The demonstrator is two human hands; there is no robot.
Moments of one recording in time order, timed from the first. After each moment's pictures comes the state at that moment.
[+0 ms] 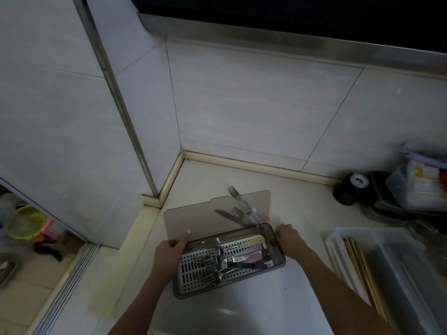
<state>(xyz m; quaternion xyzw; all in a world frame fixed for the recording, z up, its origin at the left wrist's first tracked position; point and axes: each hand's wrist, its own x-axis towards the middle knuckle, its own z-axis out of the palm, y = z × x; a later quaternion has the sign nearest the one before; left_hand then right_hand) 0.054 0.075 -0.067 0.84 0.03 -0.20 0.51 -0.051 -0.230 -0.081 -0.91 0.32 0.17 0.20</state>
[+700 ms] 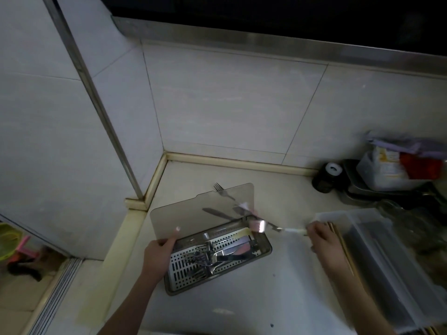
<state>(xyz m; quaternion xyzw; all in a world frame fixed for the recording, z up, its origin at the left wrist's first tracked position) 0.052 0.076 -0.067 0.83 0.04 -0.21 0.52 -0.158 -0.222 0.001 -0.76 0.41 -0.19 0.47</state>
